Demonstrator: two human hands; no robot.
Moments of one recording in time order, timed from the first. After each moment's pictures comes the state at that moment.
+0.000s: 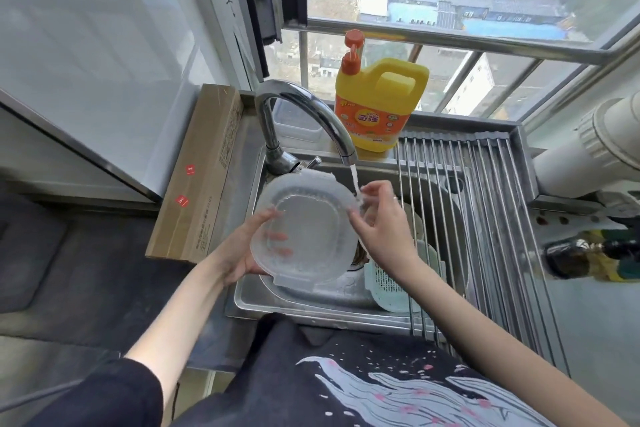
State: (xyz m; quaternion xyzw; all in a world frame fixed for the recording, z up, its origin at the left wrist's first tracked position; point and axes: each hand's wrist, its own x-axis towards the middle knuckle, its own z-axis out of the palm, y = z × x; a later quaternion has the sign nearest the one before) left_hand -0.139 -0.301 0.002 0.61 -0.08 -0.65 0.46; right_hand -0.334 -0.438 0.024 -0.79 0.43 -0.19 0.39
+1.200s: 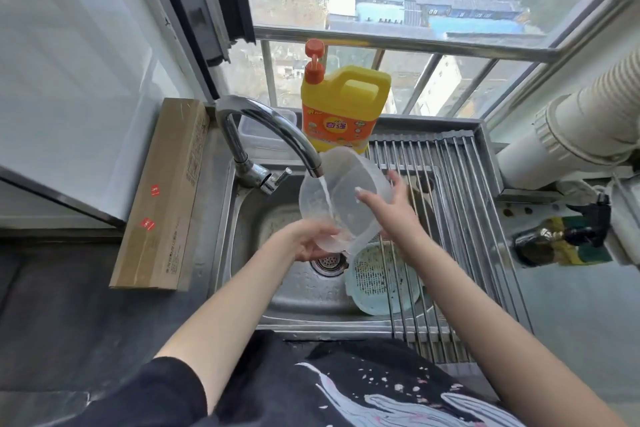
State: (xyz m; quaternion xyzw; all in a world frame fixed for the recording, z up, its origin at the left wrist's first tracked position) left_hand -0.210 -0.426 -0.044 0.61 0.00 -0.73 0.32; right_hand -0.360 -0.488 0.034 -0.56 0.56 -0.18 0.59
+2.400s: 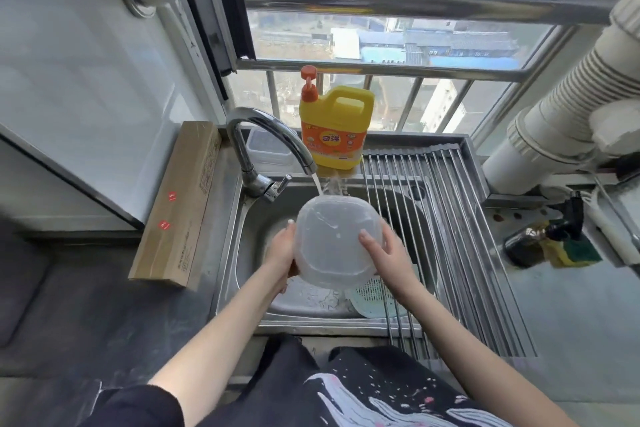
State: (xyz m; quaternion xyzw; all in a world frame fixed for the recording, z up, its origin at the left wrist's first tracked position) left_hand -0.224 -0.366 -0.043 0.69 0.00 -0.54 0.49; right_hand -0.410 -0.426 0.000 -0.58 0.48 -0.20 0.63
